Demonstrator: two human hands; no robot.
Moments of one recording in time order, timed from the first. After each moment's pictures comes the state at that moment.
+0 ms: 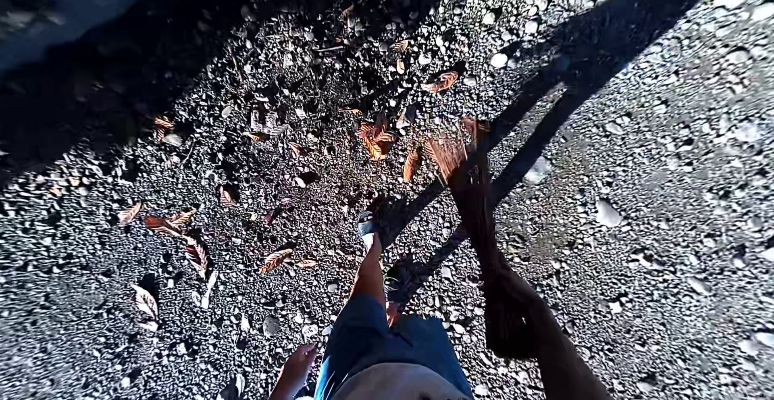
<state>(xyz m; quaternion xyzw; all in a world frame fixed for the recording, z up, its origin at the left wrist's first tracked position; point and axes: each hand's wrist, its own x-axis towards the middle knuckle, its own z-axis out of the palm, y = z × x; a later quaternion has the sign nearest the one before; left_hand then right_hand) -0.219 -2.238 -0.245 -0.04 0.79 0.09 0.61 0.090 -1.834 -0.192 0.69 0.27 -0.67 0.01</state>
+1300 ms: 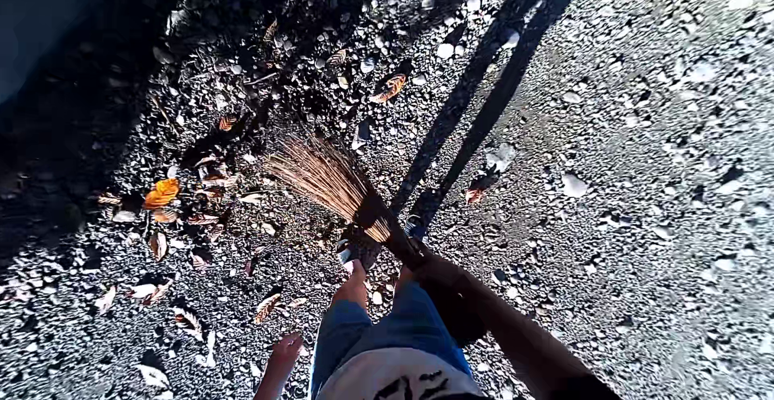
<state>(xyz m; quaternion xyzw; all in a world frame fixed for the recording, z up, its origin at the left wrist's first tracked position) -0.287 -1.993 -0.215 -0.01 0.82 0.05 0.57 0.002 -1.670 -0.207 0.51 0.40 -0.73 0.22</state>
